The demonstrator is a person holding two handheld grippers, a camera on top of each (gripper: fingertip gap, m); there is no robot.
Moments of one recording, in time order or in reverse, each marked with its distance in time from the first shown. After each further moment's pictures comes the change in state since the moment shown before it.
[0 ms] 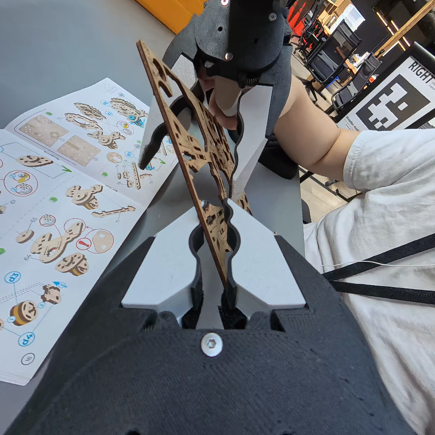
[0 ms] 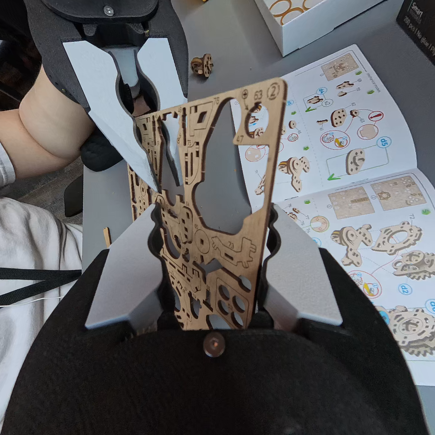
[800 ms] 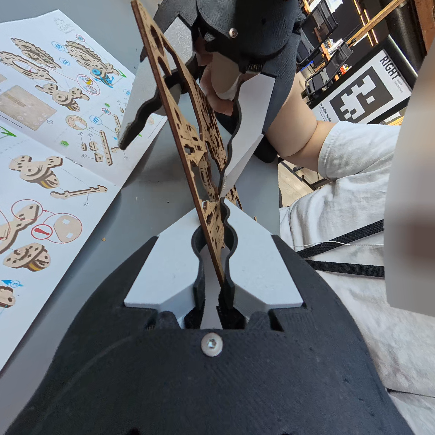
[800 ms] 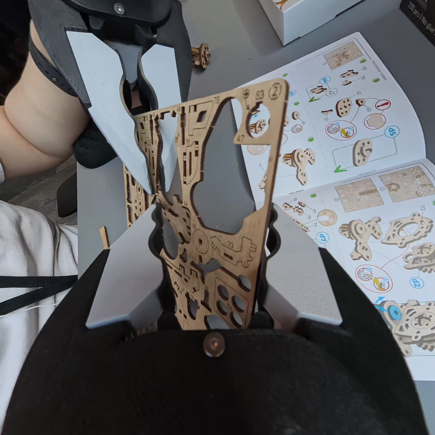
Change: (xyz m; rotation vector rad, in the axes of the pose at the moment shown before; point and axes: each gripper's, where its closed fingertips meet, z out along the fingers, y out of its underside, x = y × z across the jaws) left arm 0.010 0.016 0.003 -0.097 0.123 -0.100; right arm -0.003 0.008 0.004 -0.006 0.028 0.001
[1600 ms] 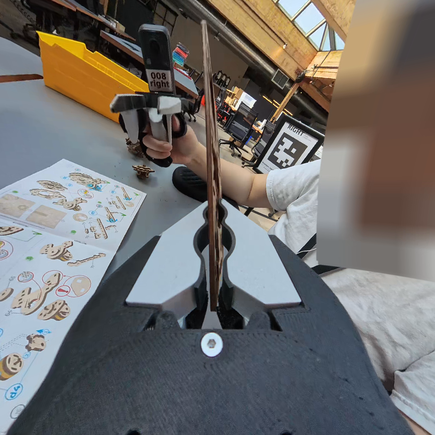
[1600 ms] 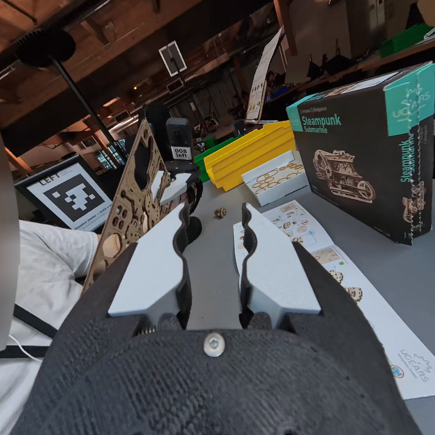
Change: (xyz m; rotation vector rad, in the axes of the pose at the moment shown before) left arm 0.041 -0.044 -0.063 0.355 0.207 0.213; right arm 0.031 -0.062 -0.122 0.774 -0.196 0.051
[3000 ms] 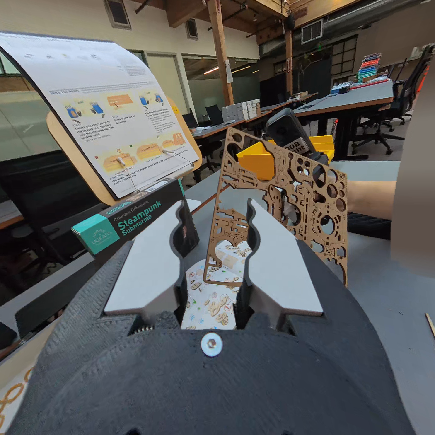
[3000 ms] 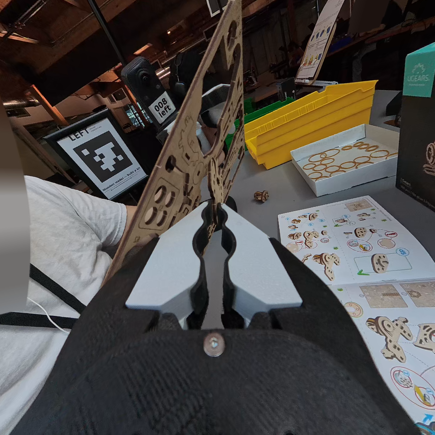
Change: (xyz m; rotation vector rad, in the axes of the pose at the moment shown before) left arm -0.007 -0.072 -0.040 0.186 -0.795 0.715; right arm -0.060 0.038 0.050 -0.163 -0.161 -0.047
